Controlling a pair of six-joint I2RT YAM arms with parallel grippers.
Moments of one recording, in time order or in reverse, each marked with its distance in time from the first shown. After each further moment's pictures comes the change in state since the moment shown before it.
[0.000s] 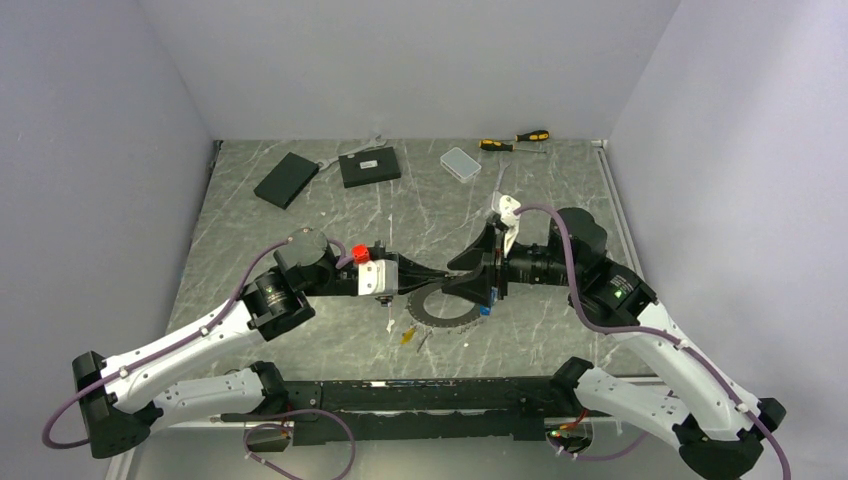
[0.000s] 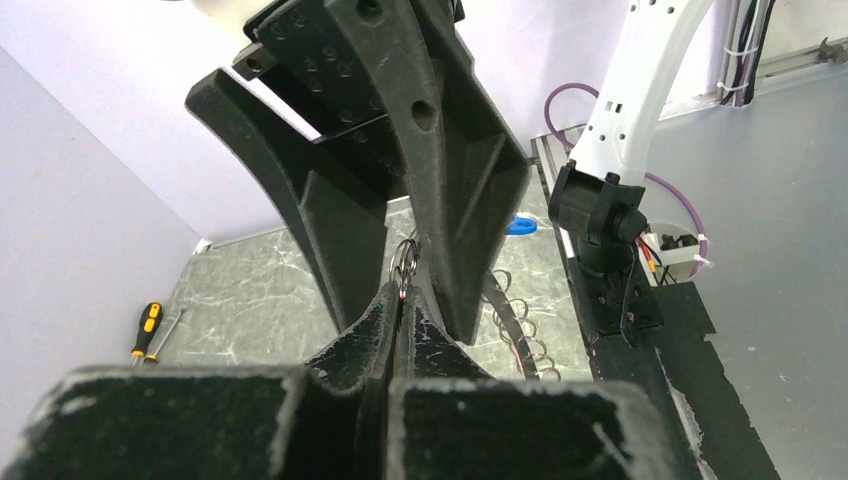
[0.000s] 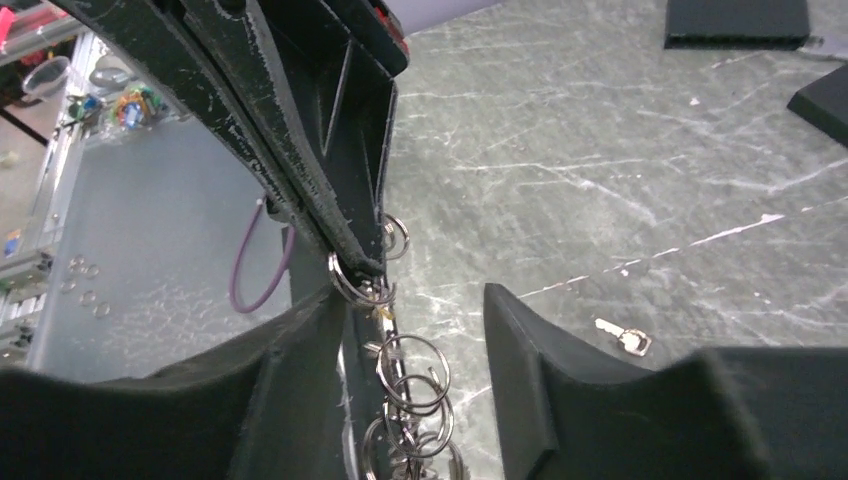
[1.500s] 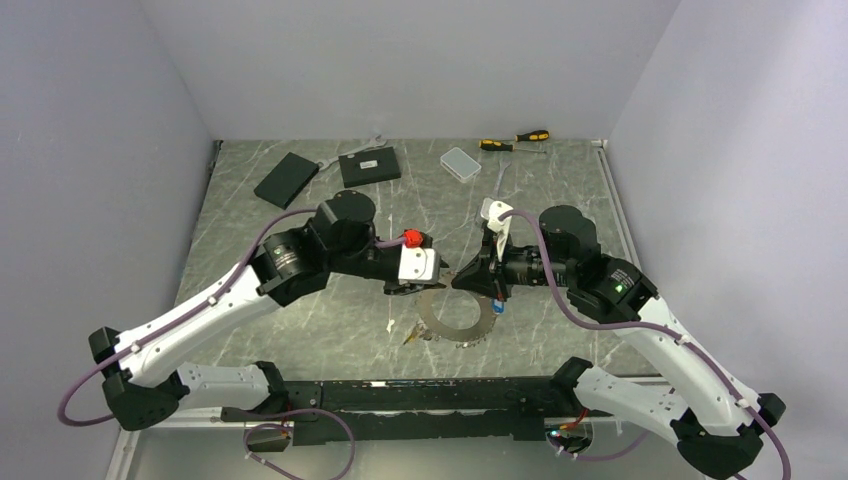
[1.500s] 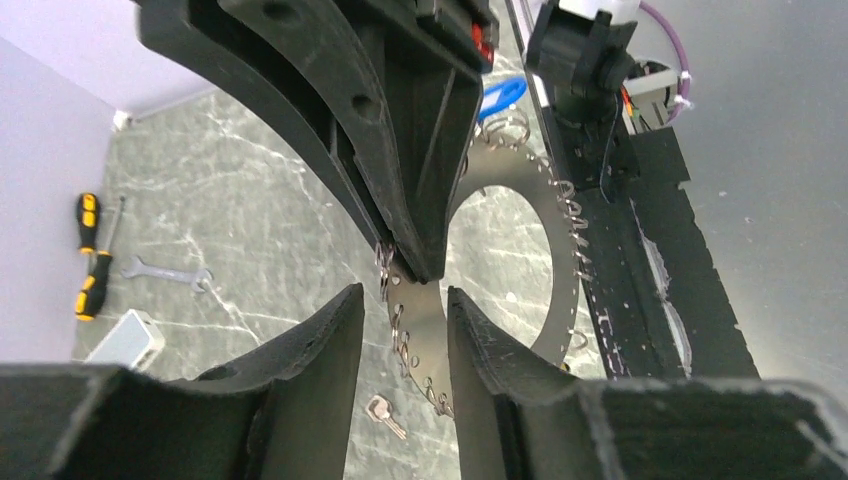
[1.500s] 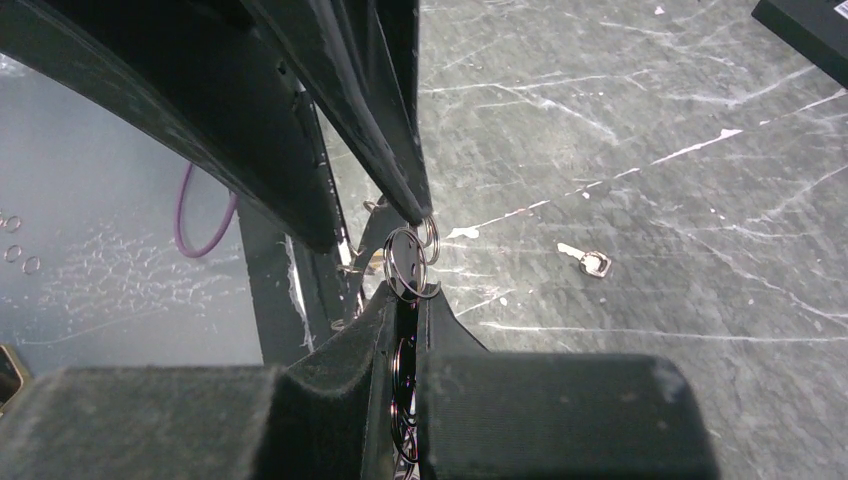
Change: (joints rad) left arm 0.000 0.204 0.404 -0.652 -0.019 0.239; right arm 0.003 0.033 0.058 -0.211 0.096 -0.135
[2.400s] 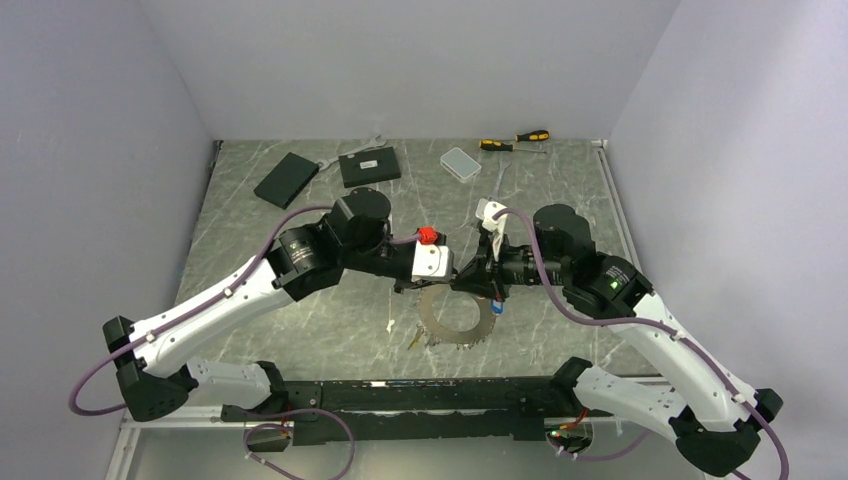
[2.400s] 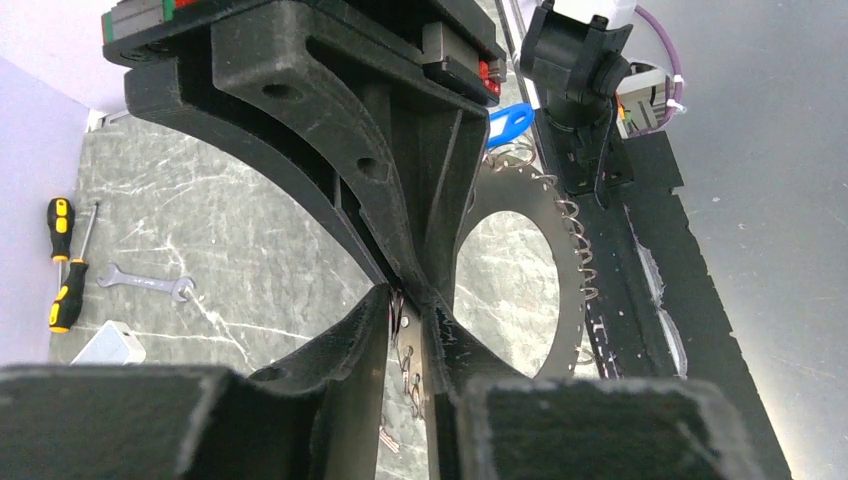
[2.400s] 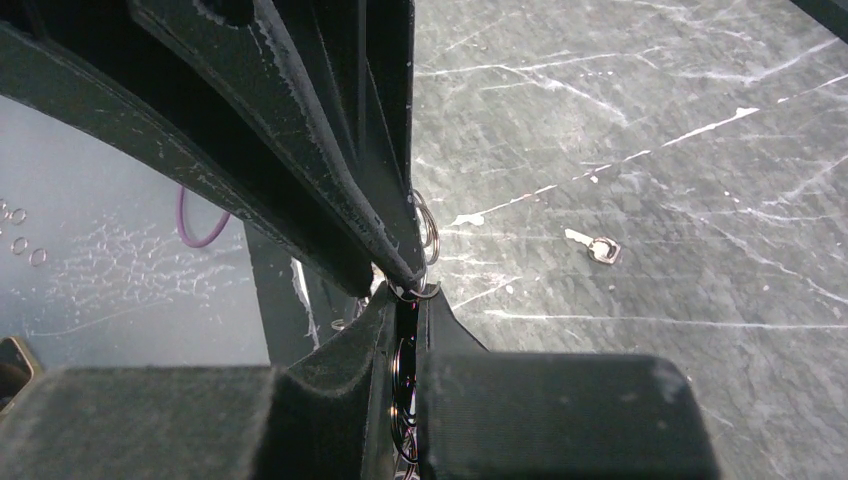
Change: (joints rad) left arm -0.014 0.077 0.034 -0.003 0.007 -0.012; right arm 0.000 0.019 0.002 -0.021 0.002 0.002
